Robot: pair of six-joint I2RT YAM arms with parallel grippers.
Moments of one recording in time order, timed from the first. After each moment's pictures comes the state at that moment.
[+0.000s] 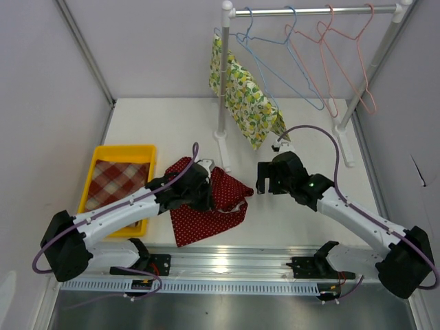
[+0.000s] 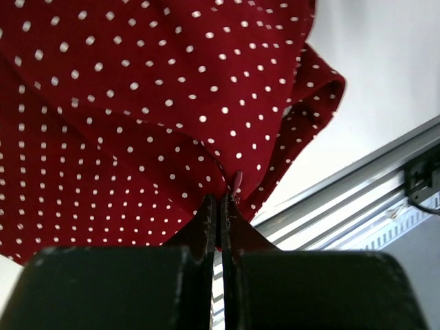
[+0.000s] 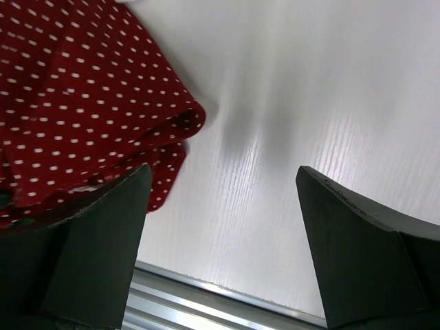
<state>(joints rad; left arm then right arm) -0.85 1.21 0.84 -0.54 0.02 -0.63 0.69 1.12 0.86 -0.51 0.20 0.48</state>
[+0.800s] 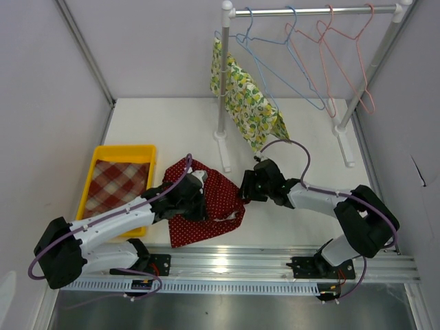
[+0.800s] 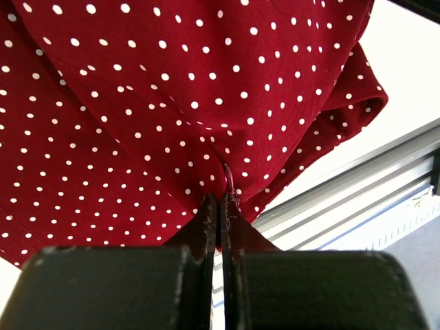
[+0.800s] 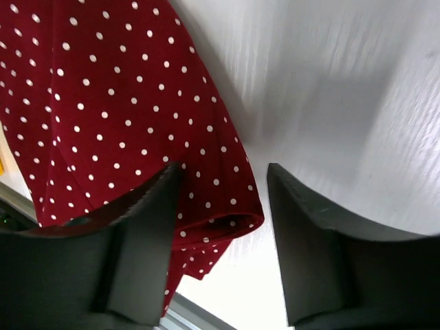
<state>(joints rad) -0.85 1.11 0.67 -0.52 0.04 -0.70 0.71 1.51 0.72 -0.02 -0.05 0.73</state>
